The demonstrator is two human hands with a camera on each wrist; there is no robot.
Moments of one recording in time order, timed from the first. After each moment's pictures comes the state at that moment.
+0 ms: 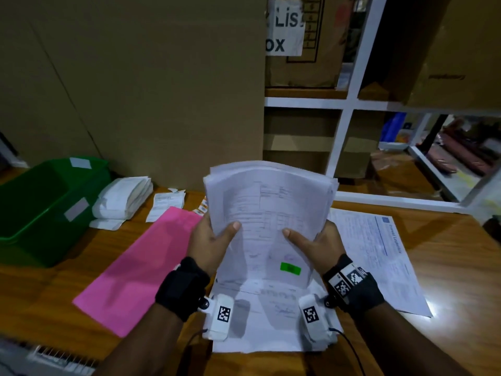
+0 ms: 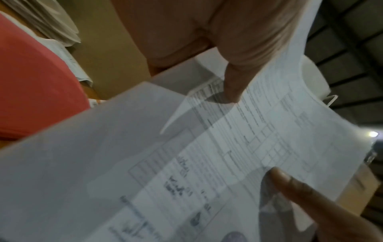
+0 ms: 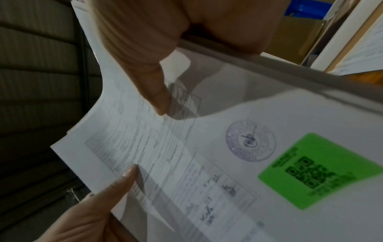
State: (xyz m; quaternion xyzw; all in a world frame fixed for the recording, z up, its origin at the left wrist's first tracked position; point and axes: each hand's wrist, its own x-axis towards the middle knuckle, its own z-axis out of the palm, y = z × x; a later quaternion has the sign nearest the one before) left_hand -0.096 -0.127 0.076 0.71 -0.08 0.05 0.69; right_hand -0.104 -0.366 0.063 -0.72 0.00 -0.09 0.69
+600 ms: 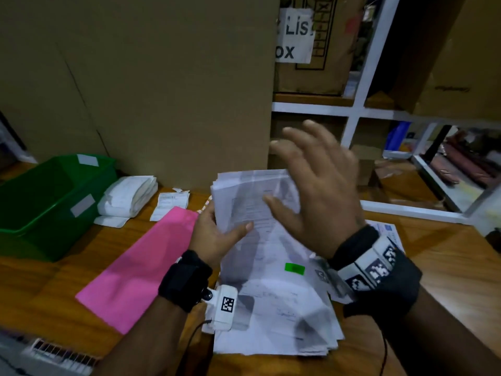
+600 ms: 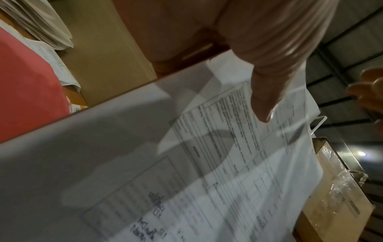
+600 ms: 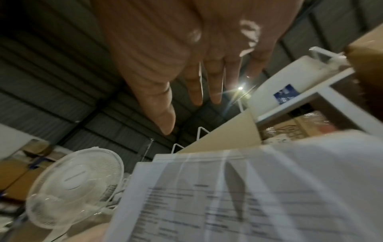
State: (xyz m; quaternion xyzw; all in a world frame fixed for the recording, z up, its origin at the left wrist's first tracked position) left_hand -0.089 -0.126 0.092 0.70 -0.13 0.09 0.69; right_hand -0.138 -0.320 0.215 -0.90 -0.20 -0.38 0.10
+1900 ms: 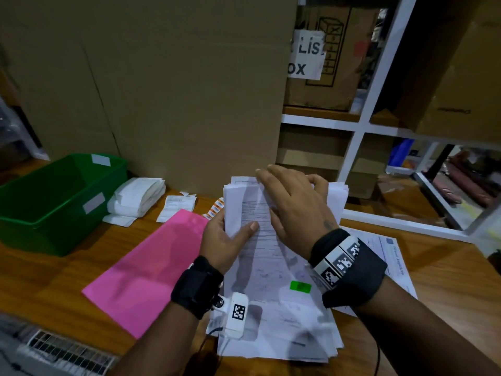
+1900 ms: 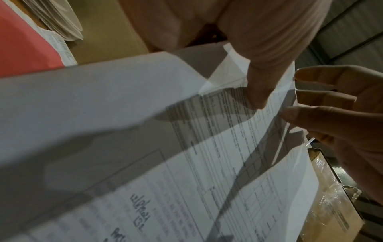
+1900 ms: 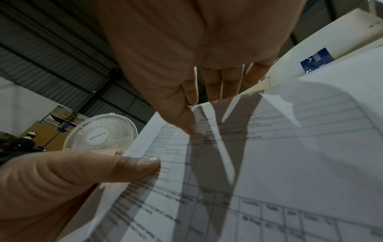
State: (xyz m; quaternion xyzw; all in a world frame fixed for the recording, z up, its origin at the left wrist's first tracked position) left_hand -0.108 -0.137 0.096 0.65 -0.09 0.11 0.74; right_hand -0.113 -0.299 0.184 -0.93 -0.22 -0.28 0.04
